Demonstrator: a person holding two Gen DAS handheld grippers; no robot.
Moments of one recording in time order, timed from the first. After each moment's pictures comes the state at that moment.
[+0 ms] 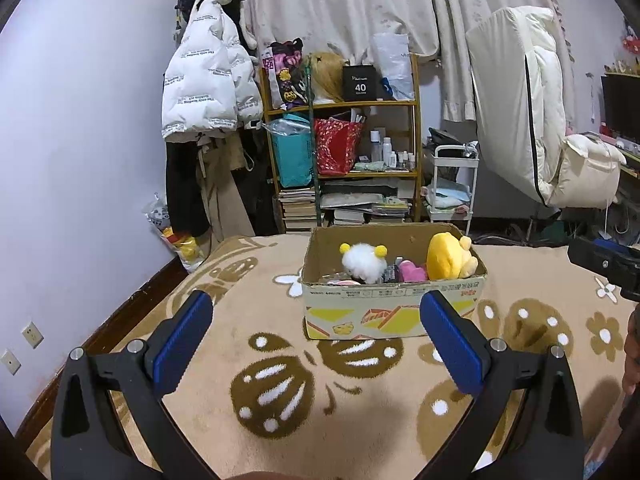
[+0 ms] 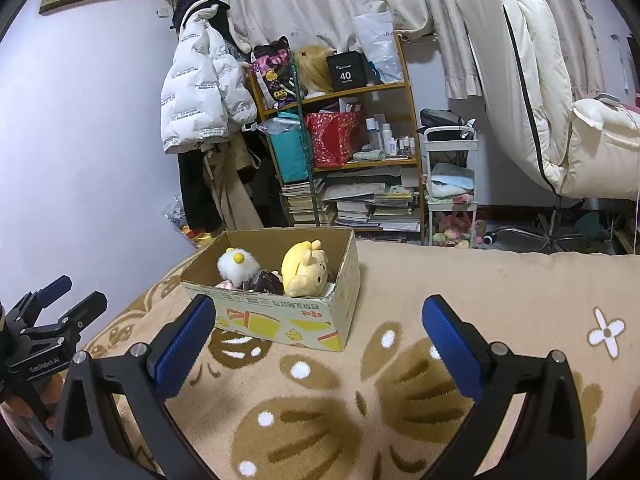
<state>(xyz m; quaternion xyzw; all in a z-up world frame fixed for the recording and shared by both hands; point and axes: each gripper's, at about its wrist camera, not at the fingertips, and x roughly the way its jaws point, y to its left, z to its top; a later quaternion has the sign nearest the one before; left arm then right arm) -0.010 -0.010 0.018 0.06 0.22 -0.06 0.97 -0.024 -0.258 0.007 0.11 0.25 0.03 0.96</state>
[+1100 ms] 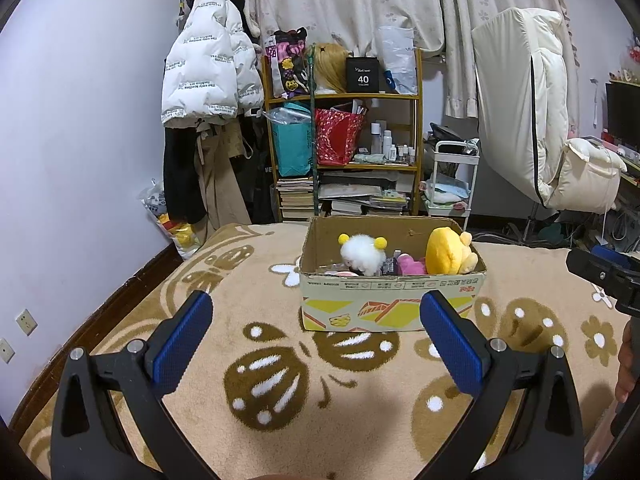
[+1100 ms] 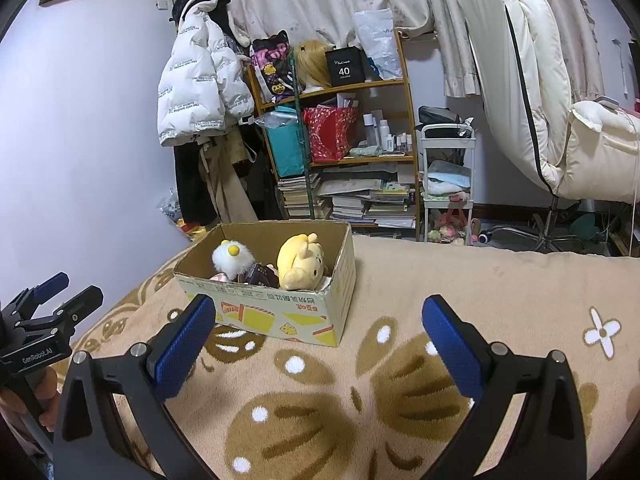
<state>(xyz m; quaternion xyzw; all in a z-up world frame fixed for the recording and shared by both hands) -0.006 -0.005 0.013 0.05 0.24 -0.06 0.97 -0.025 -0.257 0.003 0.11 0.25 0.03 0.96</state>
